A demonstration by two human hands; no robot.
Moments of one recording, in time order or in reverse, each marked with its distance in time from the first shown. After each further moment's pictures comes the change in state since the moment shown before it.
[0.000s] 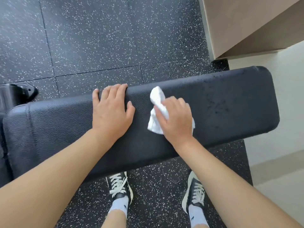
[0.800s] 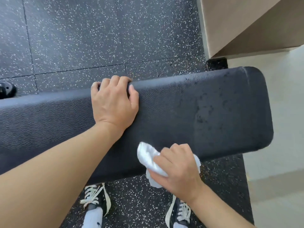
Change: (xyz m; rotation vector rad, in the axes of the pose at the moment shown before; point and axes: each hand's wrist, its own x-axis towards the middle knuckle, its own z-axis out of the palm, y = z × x) left_hand 0.059 0.142 0.054 0.058 0.171 -0.135; right_hand -0.084 0.136 -0.048 0.113 -0.098 -0.386
